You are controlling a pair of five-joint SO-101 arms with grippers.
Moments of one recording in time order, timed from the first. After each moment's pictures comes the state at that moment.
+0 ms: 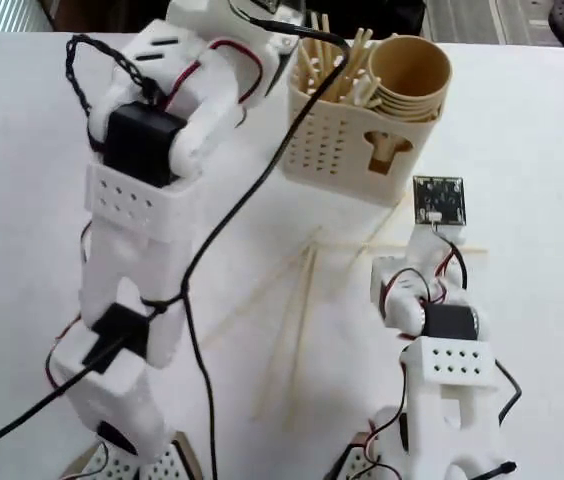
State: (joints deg) left arm 20.0 13.8 -62.7 67.7 -15.0; right arm 0.4 -52.8 64.8 49.1 2.8
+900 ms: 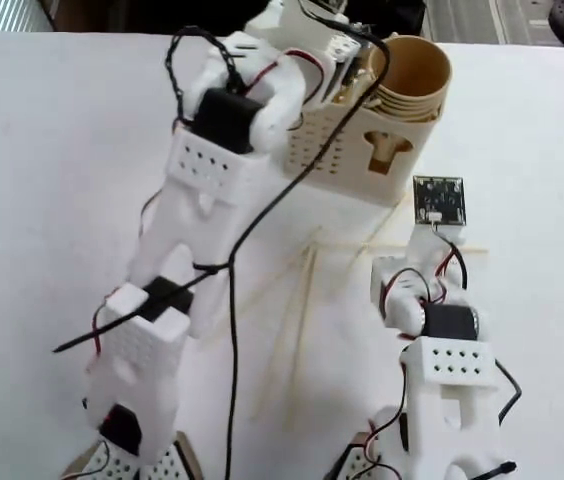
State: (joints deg) left arm 22.5 32.0 -69.9 66.9 -6.5; right arm 0.4 -52.8 64.8 49.1 2.8
